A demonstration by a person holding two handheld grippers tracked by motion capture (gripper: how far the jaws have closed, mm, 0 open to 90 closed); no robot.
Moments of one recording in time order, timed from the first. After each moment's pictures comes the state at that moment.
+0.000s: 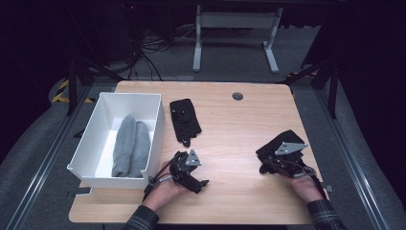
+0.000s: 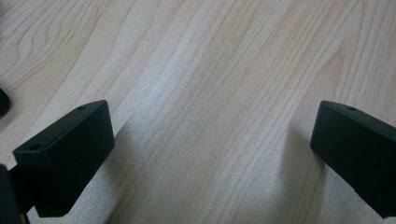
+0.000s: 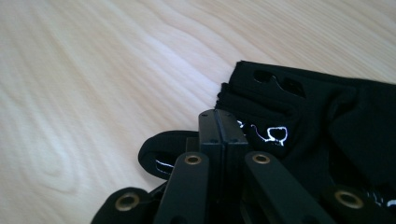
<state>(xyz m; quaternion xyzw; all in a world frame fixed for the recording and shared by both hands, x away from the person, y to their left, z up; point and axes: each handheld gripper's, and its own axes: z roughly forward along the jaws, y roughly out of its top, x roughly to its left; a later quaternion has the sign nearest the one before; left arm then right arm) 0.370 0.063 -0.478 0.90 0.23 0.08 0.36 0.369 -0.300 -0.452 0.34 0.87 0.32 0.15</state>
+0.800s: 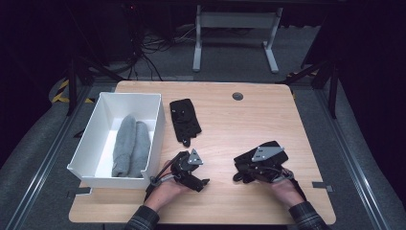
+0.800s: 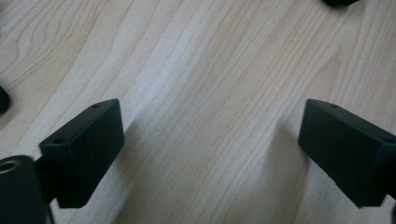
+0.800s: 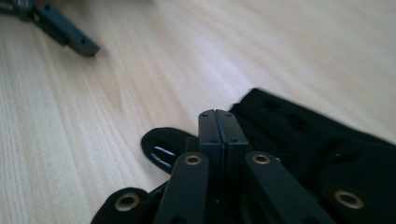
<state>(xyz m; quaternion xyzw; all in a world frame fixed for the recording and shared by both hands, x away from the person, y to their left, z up) 0.369 0.056 -0.468 0.90 0.24 0.06 0.35 0.358 -0.237 -0.443 0.28 0.88 0.37 0.11</state>
